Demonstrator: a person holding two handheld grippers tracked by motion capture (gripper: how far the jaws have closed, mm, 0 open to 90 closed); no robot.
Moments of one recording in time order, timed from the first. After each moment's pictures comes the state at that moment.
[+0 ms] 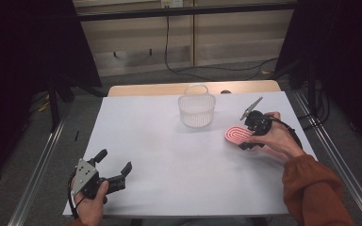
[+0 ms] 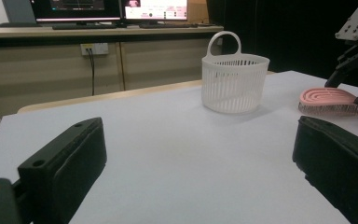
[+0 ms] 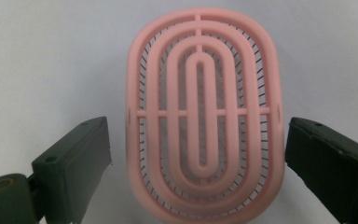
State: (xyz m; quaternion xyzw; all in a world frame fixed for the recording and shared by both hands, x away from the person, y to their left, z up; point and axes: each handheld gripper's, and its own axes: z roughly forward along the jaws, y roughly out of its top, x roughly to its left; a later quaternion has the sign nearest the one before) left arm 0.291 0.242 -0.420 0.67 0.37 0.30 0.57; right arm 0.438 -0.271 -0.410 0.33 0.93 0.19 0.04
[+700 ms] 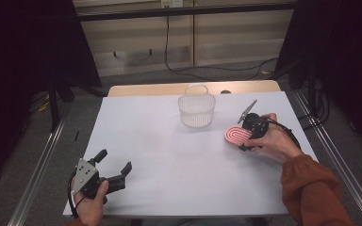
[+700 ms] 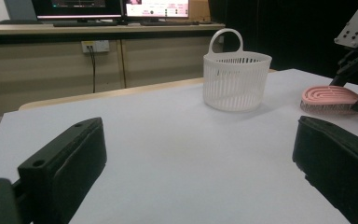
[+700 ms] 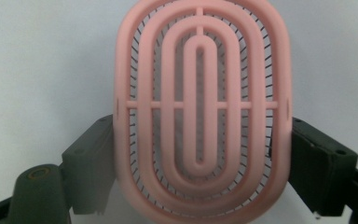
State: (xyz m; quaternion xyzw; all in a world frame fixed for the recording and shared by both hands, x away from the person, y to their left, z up) left arm 0.291 0.243 -0.420 0.67 0.37 0.30 0.57; right arm 0.439 -0.264 -0.417 0.31 0.94 0.15 0.05
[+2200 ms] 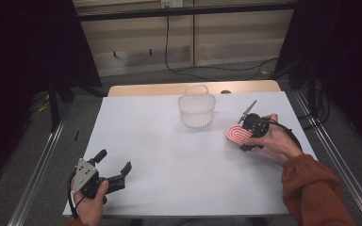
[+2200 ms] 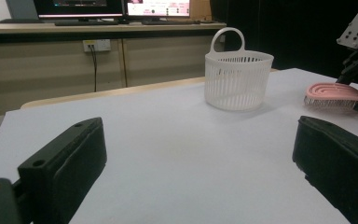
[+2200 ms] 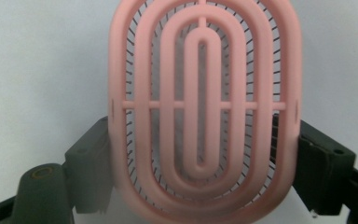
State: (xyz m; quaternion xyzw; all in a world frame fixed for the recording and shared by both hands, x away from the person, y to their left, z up) left arm 0.291 0.243 -0.420 0.67 0.37 0.30 0.57; right arm 0.438 -0.265 -0.417 0.33 0.93 0.13 0.05
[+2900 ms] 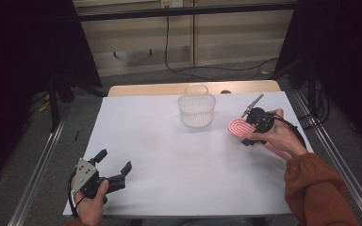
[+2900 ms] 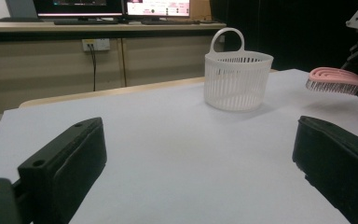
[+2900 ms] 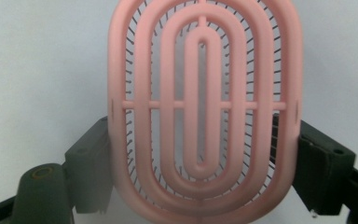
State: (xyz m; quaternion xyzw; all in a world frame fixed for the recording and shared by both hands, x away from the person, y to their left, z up) left arm 0.292 0.243 -0.420 0.67 0.37 0.30 0.57; right arm 0.434 -0.270 -0.391 0.35 0.92 0.16 0.08
